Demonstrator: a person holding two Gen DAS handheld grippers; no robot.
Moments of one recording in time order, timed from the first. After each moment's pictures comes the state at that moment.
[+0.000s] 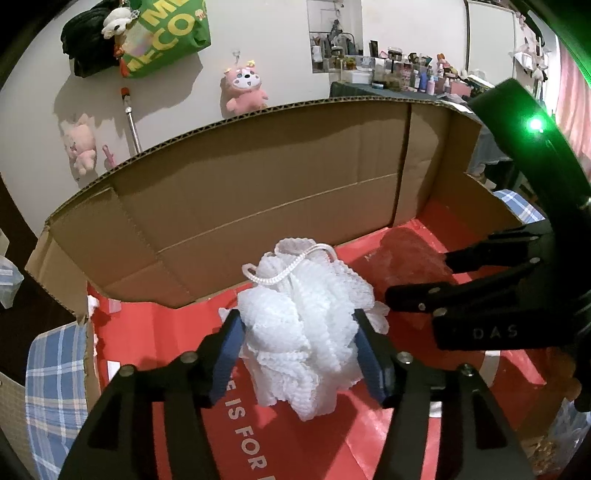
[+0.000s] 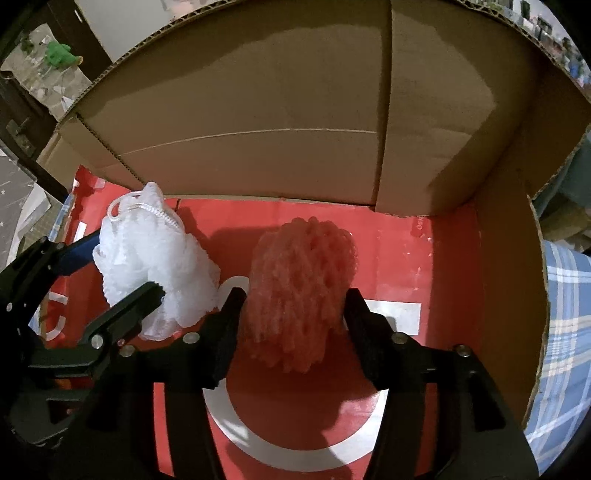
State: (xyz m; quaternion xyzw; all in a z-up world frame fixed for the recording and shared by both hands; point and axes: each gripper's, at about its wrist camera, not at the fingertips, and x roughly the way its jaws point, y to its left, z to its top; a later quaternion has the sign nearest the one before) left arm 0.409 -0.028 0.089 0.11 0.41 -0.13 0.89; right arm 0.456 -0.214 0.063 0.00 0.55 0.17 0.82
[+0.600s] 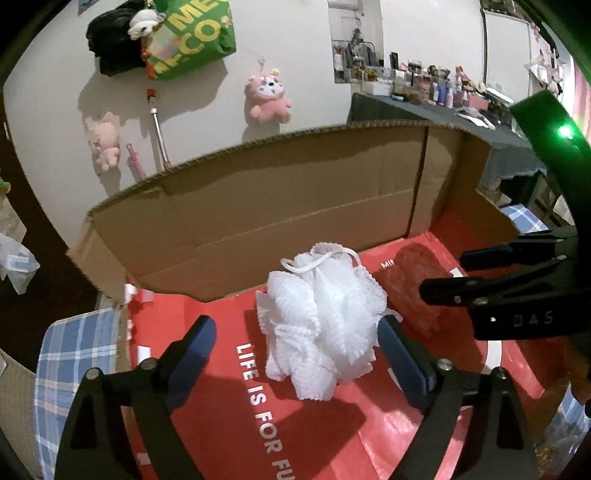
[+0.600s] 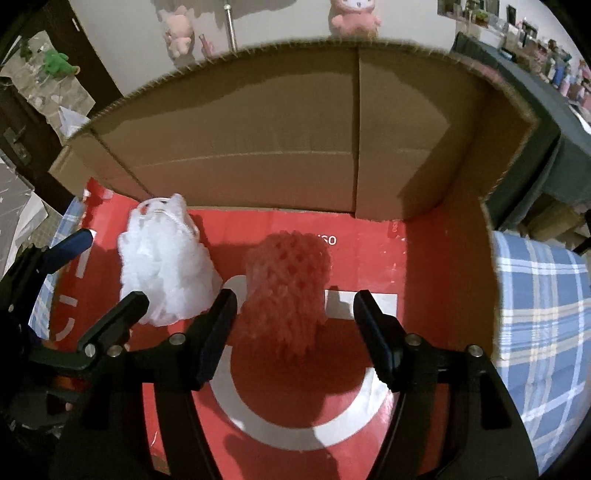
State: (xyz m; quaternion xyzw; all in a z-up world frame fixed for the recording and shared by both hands) left arm 0.397 -0.015 0.099 0.10 0.40 -0.10 0.91; right arm 0.432 -0.224 0.099 0.00 0.52 0.15 0.84
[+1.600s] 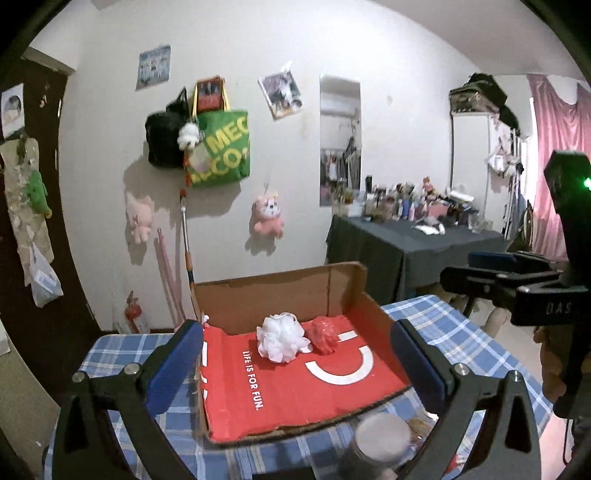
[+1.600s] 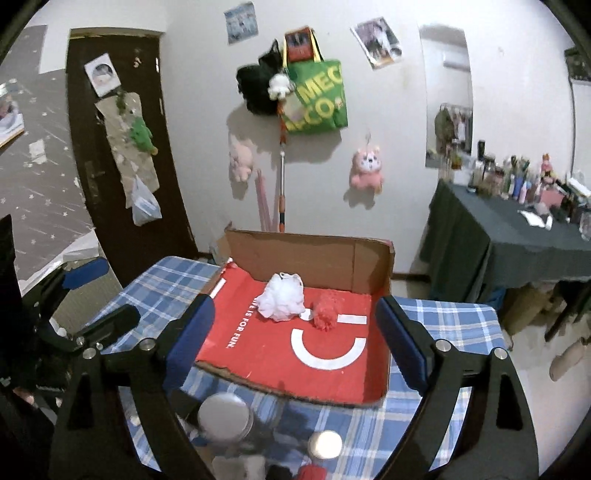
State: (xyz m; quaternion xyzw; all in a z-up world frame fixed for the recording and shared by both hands) left arm 0.157 0.010 0.252 0.03 0.20 -0.12 0.97; right arm 0.165 -0.241 0.281 -0.01 0.25 0.18 0.95
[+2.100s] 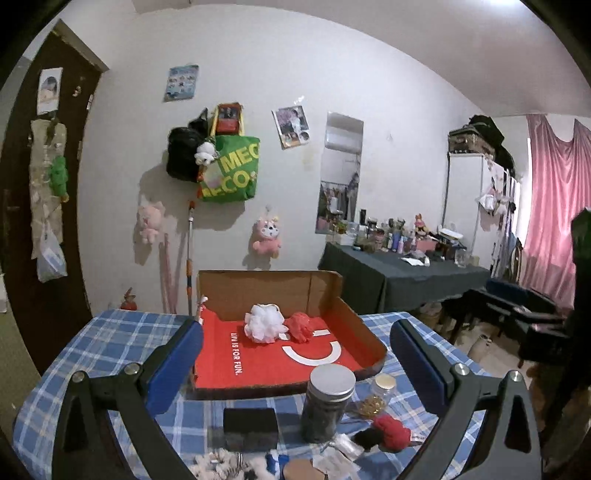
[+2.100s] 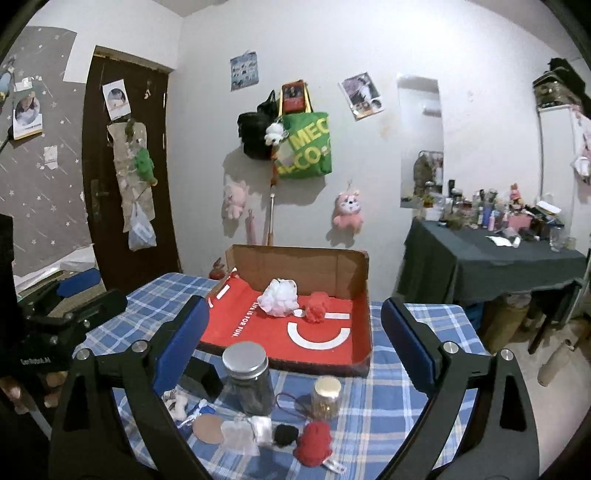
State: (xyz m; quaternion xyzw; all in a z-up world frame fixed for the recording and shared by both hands) left arm 0.035 0.017 0.234 -0.03 0.14 -0.12 0.98; right arm 0.031 -0.250 0.253 -0.01 0.15 0.14 0.98
